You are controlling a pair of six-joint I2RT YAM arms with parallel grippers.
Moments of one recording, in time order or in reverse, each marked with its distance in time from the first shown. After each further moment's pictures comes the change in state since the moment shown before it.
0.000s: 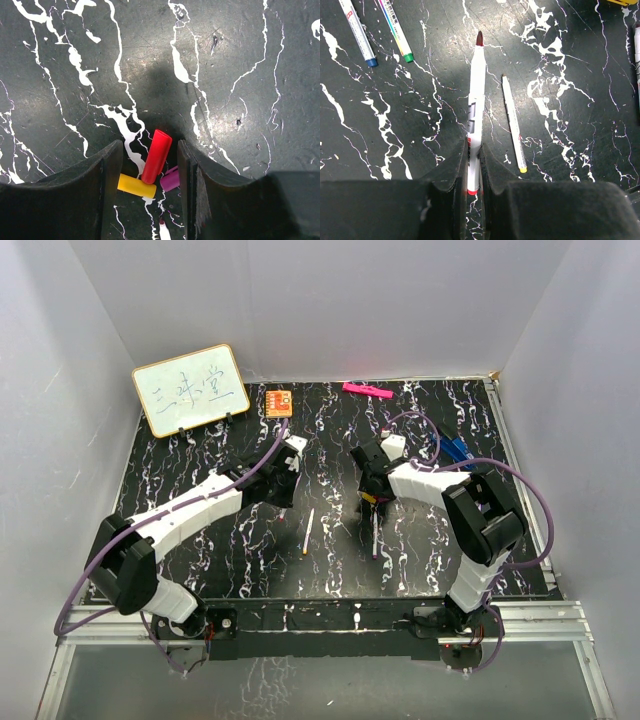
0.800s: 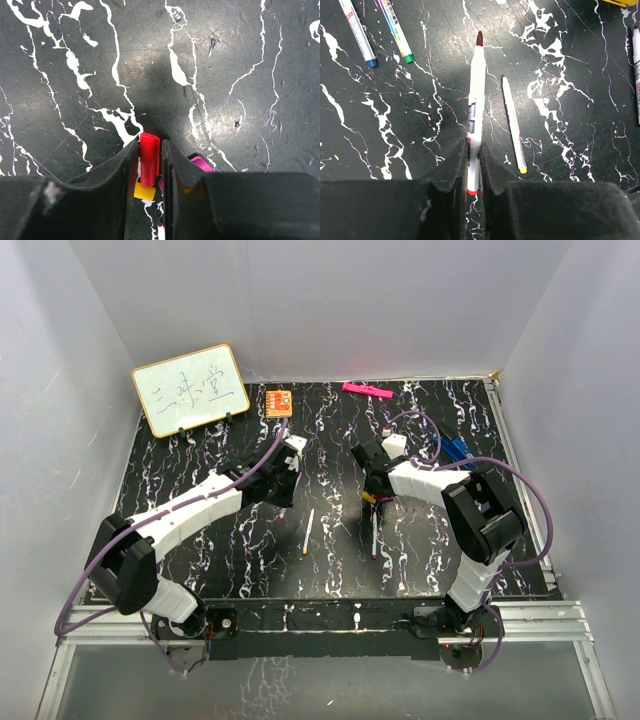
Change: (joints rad) left arm 0.005 0.000 0.000 0.003 0.003 0.002; right arm -0.005 0.012 0.011 -0.015 -0.016 0.008
